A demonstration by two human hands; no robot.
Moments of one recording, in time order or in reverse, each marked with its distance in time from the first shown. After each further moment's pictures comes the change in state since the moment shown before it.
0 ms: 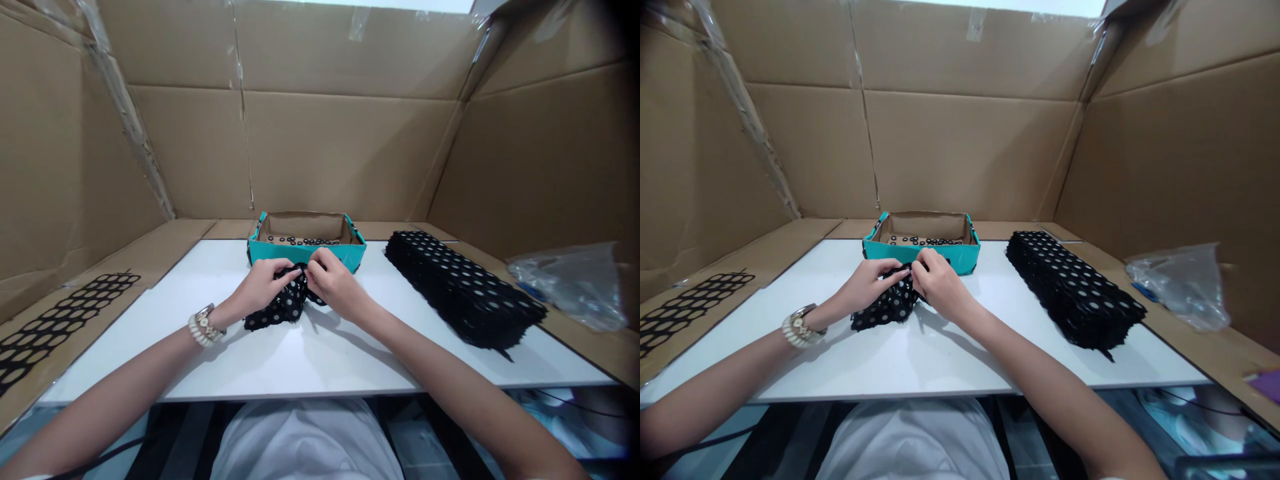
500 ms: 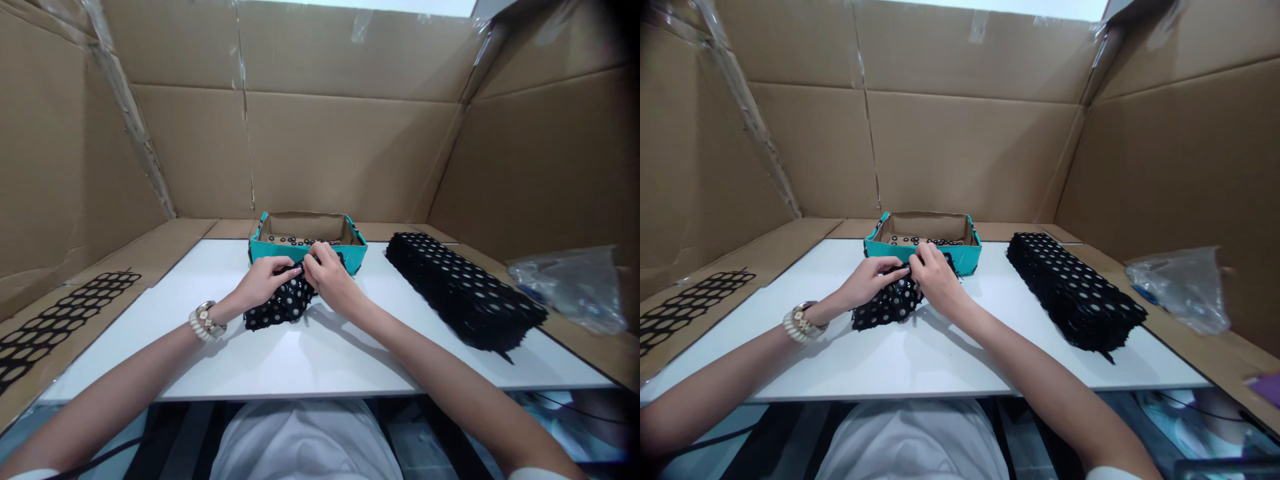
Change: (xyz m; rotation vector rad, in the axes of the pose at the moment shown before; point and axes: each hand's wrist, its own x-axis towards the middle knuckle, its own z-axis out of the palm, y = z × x) left_hand 0.004 -0.005 -0.002 -0.110 -0.018 -0.001; right_hand 0.011 0.006 0.009 -0.082 0.021 0.053
